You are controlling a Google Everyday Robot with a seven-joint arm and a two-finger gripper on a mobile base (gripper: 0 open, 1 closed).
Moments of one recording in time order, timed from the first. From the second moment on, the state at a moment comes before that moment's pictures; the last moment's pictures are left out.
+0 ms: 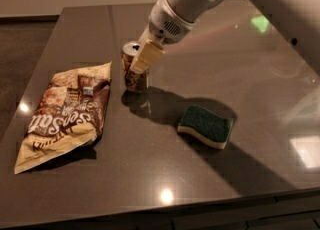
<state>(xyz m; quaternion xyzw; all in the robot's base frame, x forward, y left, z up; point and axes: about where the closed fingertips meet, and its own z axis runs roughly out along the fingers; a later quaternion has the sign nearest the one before) 0.572 0.041 0.937 -0.65 0.69 0.17 0.26</state>
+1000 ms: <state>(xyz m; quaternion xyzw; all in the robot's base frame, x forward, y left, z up) 0.565 0.070 0.925 -0.67 0.67 0.19 0.25</state>
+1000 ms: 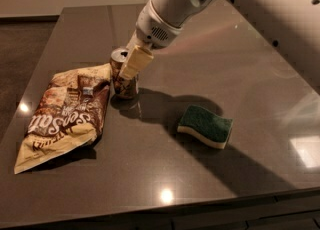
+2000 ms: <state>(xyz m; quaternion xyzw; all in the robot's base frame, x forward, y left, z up) 0.564 0.076 0.917 -0.67 0.67 0.20 0.25</state>
